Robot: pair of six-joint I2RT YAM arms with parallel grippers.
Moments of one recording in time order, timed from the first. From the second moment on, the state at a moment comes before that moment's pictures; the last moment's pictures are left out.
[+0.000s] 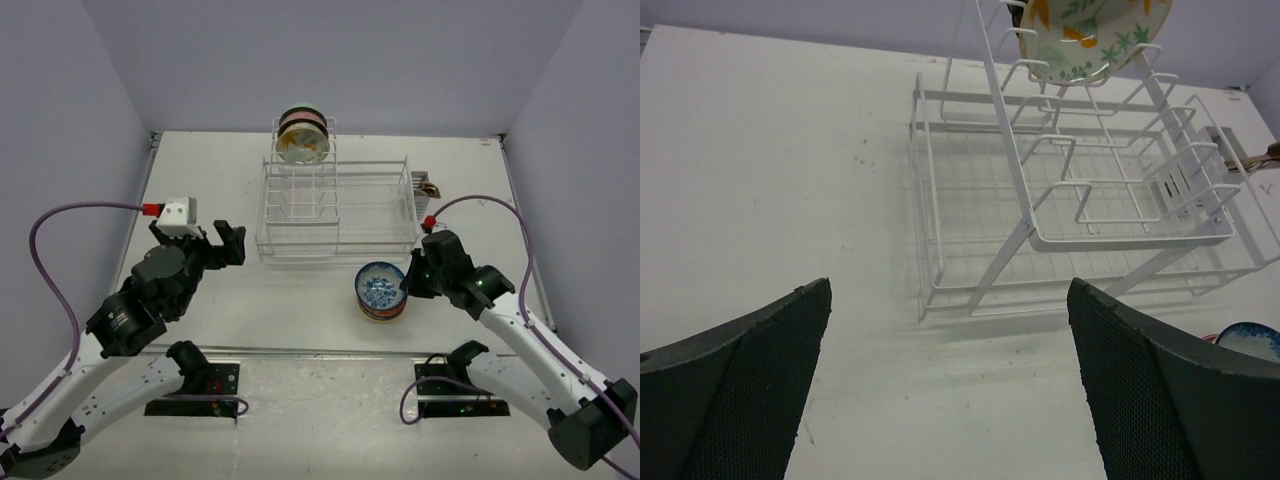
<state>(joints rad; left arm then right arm) -0.79 0.58 0.92 -0.55 -0.62 -0.36 0.52 0.87 0.74 -0.77 0.03 0.61</state>
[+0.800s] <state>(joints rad) -0.79 0.71 0.91 -0.53 -0.55 -0.35 0.49 0.81 0.64 -0.73 0.04 0.66</state>
